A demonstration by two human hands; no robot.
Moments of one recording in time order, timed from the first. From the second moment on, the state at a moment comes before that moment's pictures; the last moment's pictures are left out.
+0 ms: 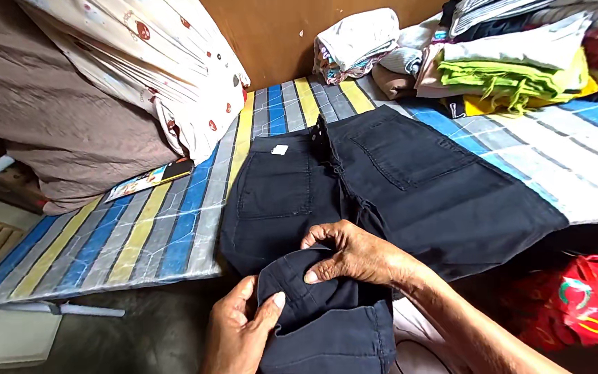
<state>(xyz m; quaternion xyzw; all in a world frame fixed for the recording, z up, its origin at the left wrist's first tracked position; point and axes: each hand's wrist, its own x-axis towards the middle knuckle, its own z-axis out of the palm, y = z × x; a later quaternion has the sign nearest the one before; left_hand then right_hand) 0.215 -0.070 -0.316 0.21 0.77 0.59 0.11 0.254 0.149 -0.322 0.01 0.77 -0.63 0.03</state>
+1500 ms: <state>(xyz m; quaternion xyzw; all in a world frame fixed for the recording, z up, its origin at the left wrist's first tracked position) 0.201 -0.079 -0.312 0.31 0.82 0.45 0.16 0.268 0.121 -0.366 -0.21 0.80 -0.47 -0.30</state>
